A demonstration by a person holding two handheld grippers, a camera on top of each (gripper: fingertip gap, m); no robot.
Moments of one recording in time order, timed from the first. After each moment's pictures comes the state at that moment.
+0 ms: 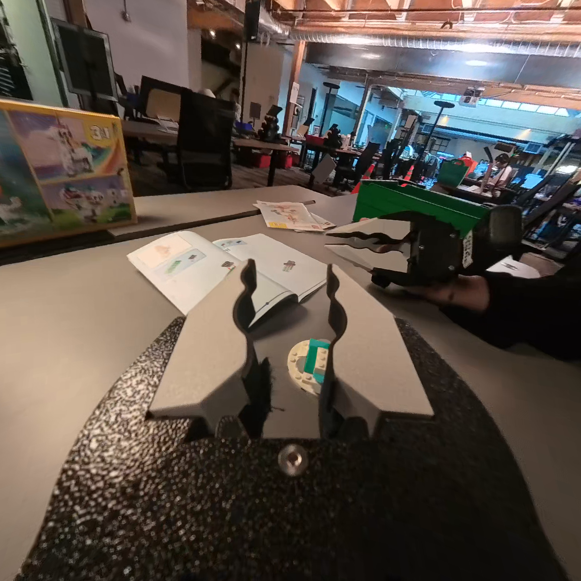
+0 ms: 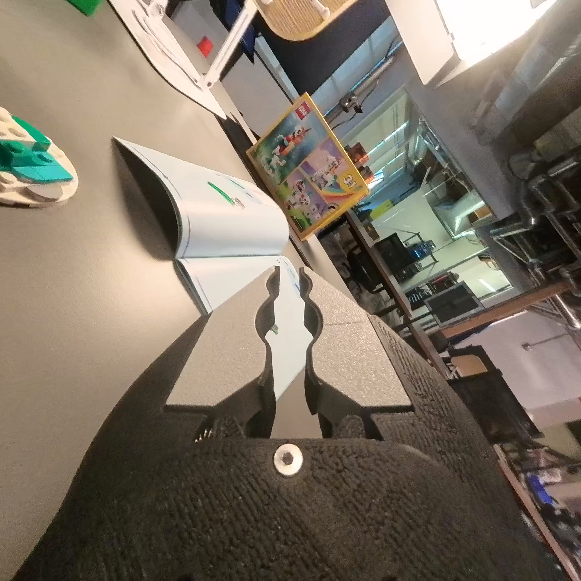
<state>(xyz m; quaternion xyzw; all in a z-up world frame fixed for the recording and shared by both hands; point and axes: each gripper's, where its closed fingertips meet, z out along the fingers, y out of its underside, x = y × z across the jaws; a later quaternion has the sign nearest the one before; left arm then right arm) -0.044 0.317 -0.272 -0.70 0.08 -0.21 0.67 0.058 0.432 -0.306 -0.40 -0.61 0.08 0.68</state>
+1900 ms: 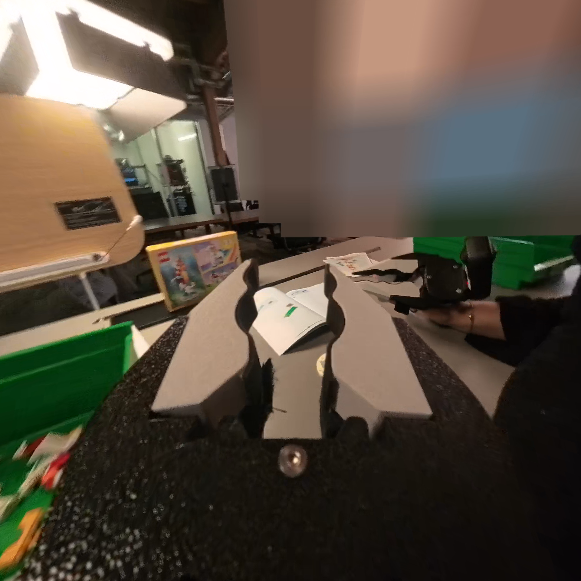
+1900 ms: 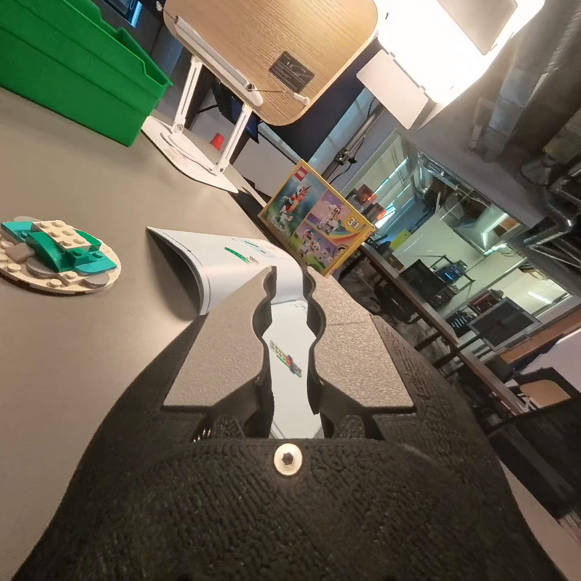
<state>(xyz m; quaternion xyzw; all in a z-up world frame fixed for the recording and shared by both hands) -0.061 0.188 -0.178 -0.65 0.06 -0.01 0.76 0.048 0.410 -0.285 -0.39 -0.57 0.20 0.70</state>
